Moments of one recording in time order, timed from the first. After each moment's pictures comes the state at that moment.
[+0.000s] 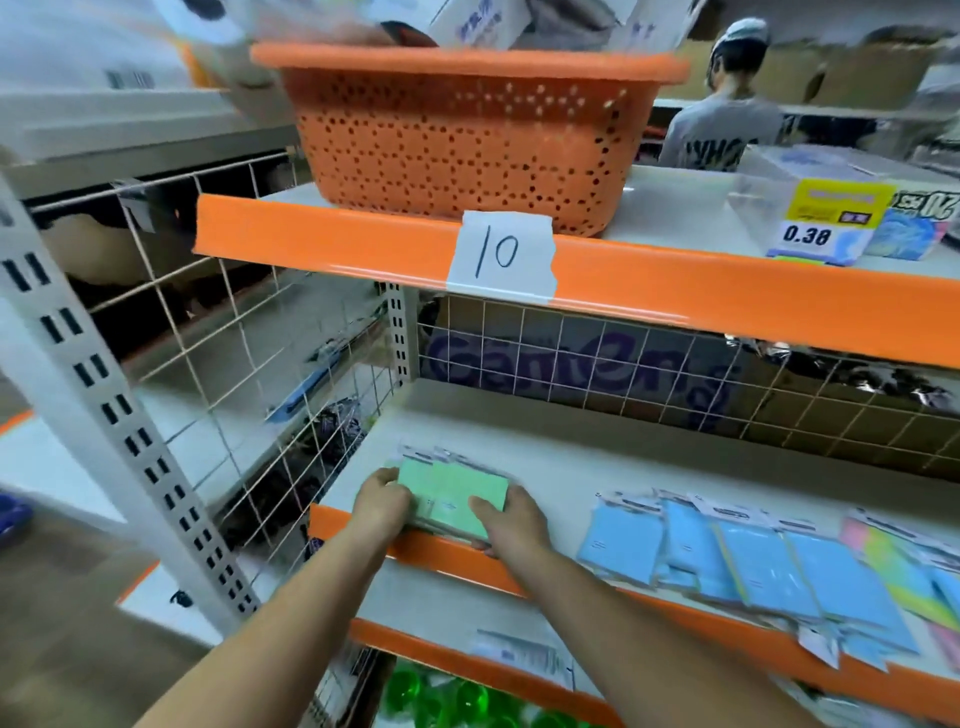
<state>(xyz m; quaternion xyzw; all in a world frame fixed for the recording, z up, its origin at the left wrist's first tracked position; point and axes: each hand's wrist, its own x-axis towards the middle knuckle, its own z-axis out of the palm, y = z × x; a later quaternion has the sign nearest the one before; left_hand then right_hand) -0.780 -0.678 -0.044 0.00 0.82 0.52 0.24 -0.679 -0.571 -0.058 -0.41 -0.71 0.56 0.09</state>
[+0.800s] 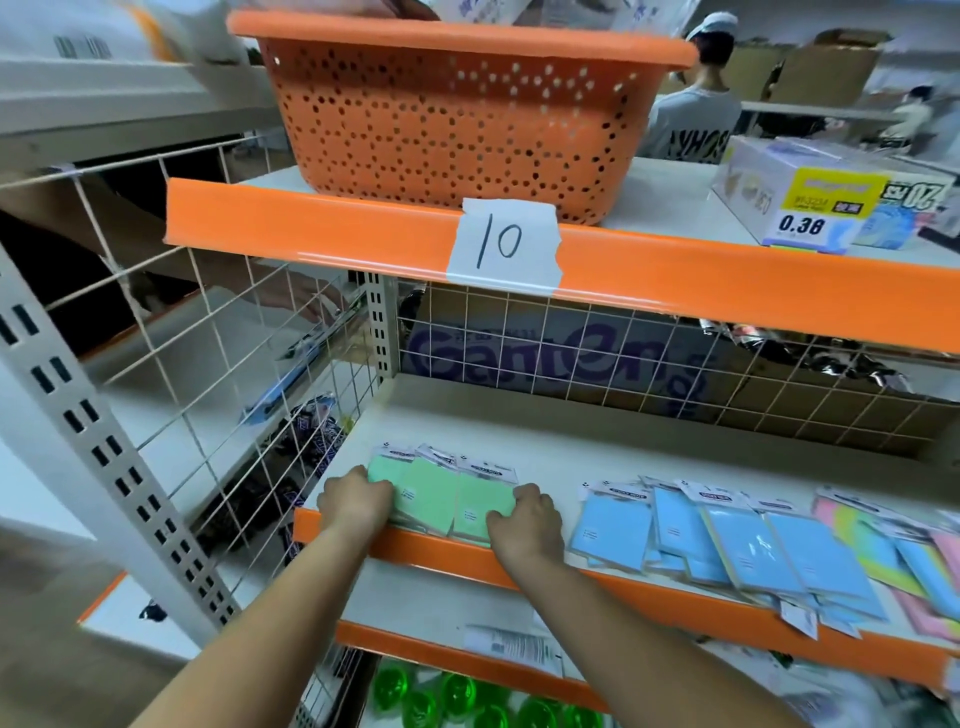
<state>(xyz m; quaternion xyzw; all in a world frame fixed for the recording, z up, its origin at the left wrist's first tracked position) -0.807 -0.684 -0.058 0.04 0.92 0.33 0.19 -0.665 -0.564 -0.068 -0.48 -0.80 0.35 0.06</state>
